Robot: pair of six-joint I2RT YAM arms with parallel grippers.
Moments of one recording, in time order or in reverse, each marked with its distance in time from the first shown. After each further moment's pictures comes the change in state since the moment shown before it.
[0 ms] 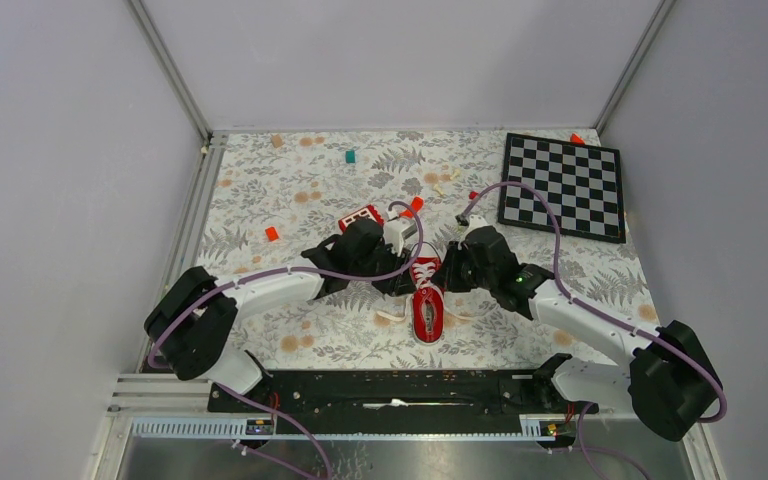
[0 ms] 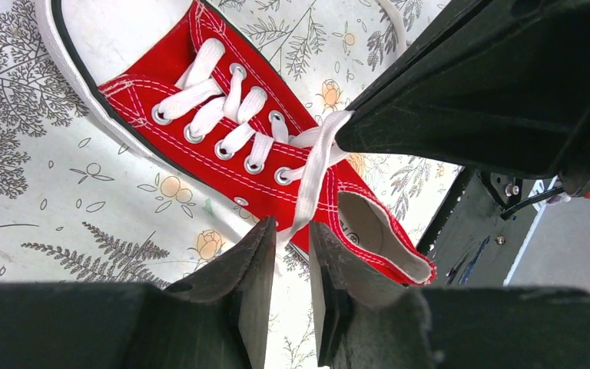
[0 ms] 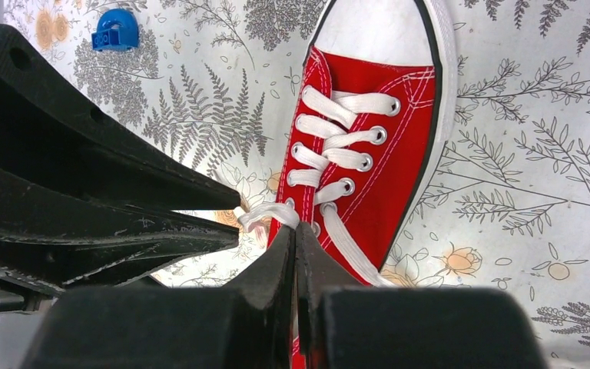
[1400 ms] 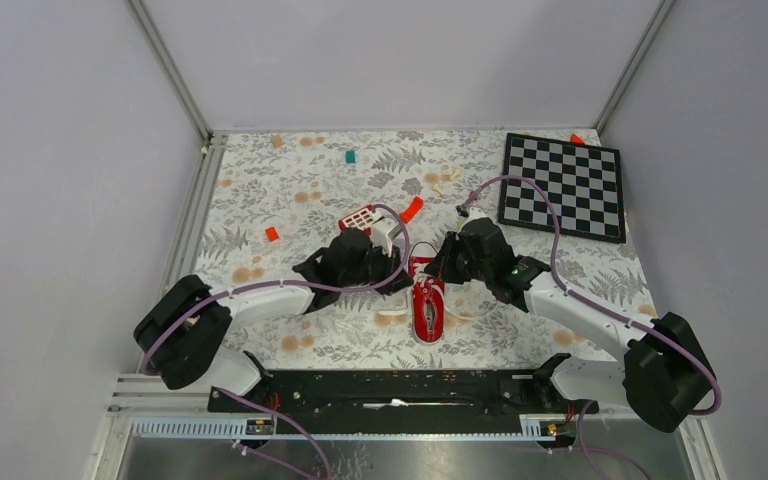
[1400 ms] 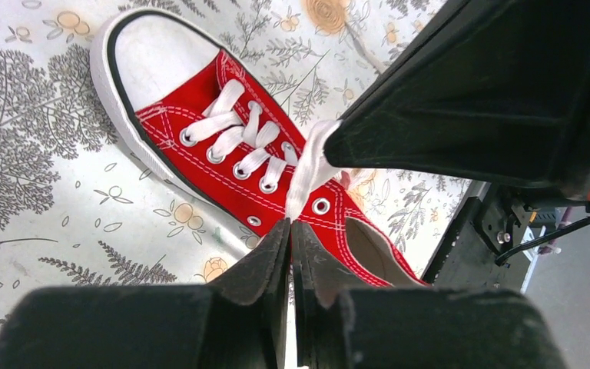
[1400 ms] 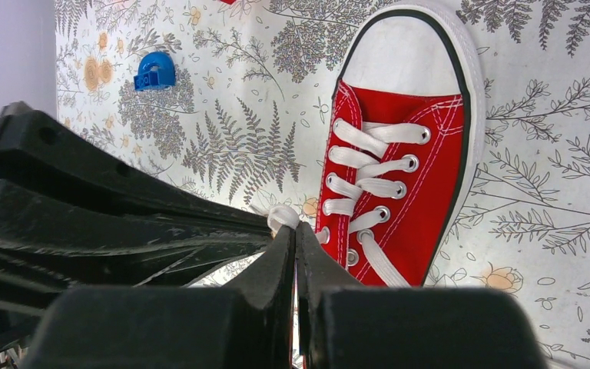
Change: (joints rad) left arm 0.000 -0.077 -0.160 0.278 -0.074 -0.082; right arm -0.002 0.050 0.062 0.022 0.008 0.109
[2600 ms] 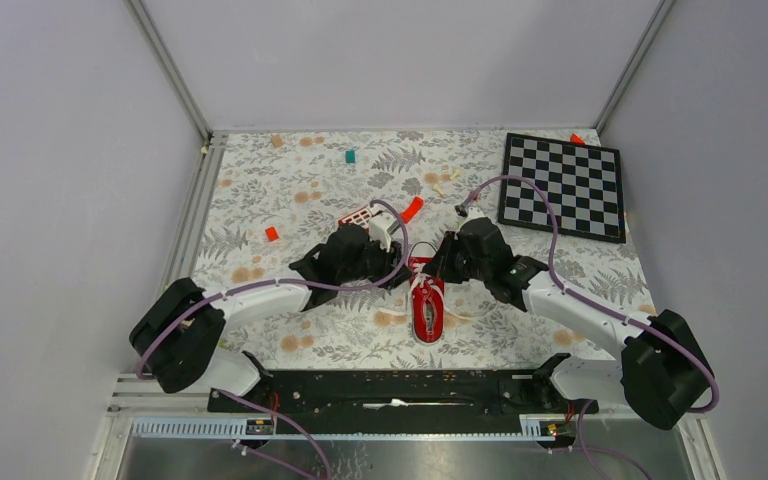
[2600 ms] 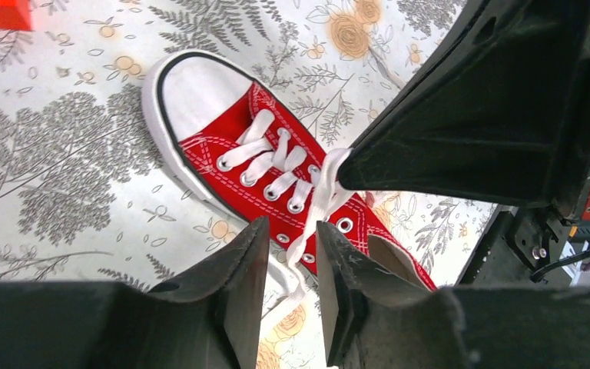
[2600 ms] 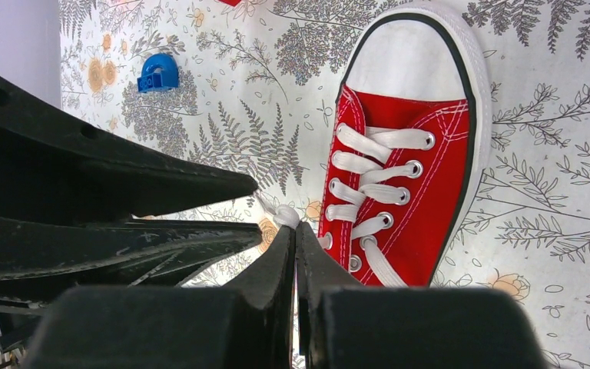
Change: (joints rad) left arm 0.013 0.007 0.039 -0.029 -0.038 0.081; right arm 0.000 0.014 -0.002 0.023 -0.008 0.004
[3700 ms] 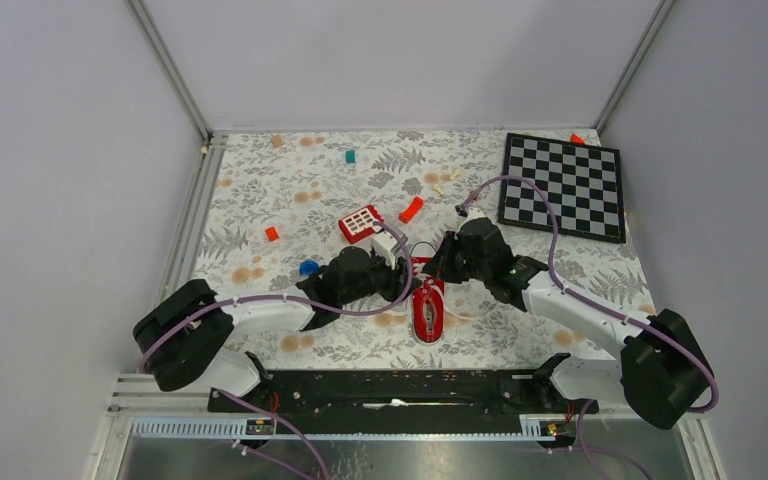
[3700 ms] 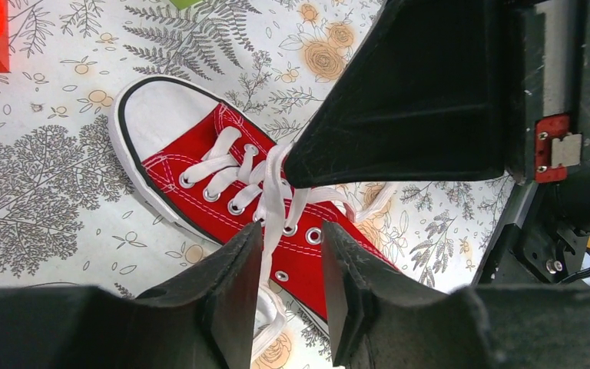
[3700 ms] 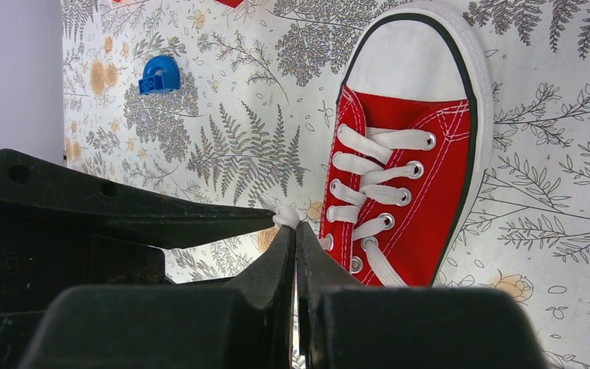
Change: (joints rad) left arm -0.113 -0.015 -0.151 0.288 -0.140 0.013; right arm 0.000 0.003 -0.002 0.006 0.001 0.010
